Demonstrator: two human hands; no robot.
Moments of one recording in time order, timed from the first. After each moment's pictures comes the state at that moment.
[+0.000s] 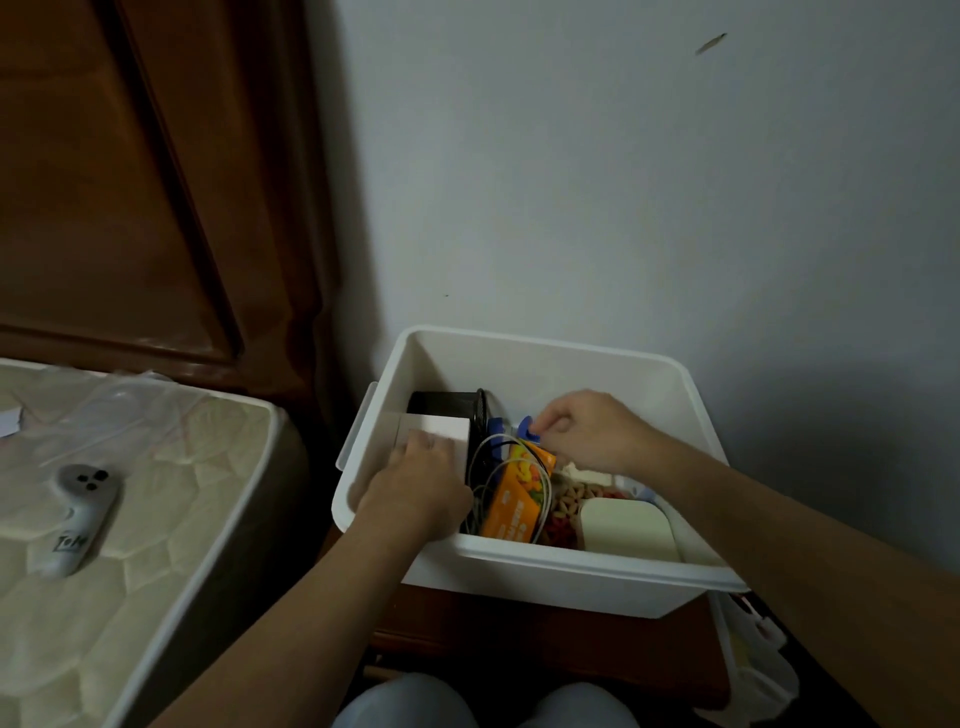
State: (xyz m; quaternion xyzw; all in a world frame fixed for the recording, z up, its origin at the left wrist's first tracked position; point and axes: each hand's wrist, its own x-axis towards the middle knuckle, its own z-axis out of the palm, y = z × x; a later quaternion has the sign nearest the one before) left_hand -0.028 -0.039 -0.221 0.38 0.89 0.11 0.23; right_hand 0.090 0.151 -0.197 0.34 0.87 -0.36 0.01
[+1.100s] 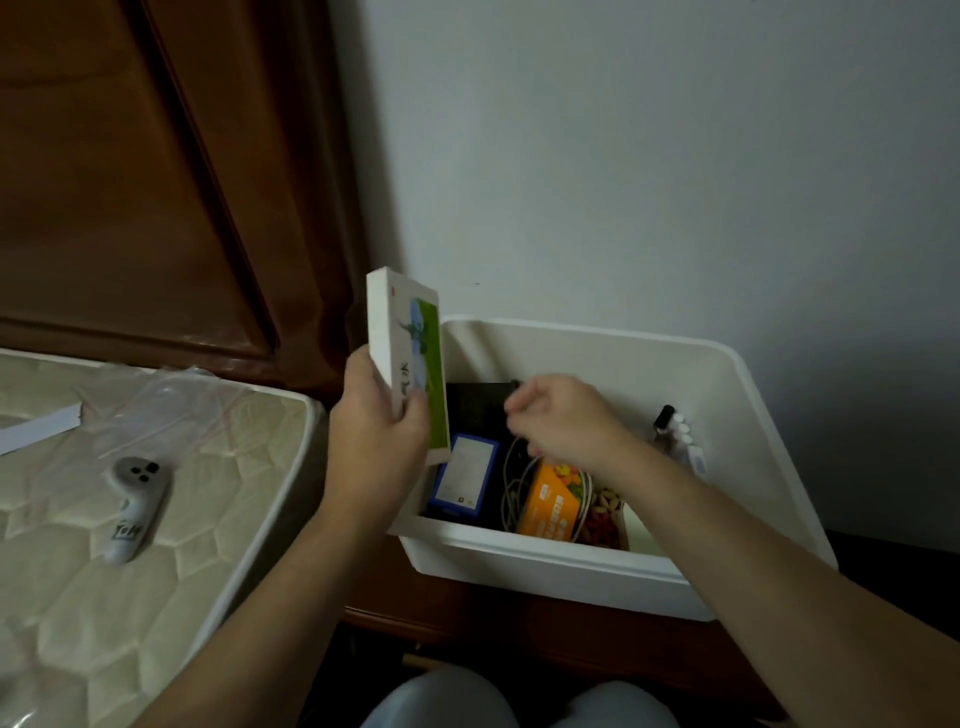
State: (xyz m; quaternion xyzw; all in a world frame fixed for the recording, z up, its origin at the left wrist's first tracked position) left_hand -0.061 -0.080 -0.204 0.27 0.78 0.57 0.02; right_hand 0.042 0.100 -0.208 0.33 0.82 -0.46 -0.06
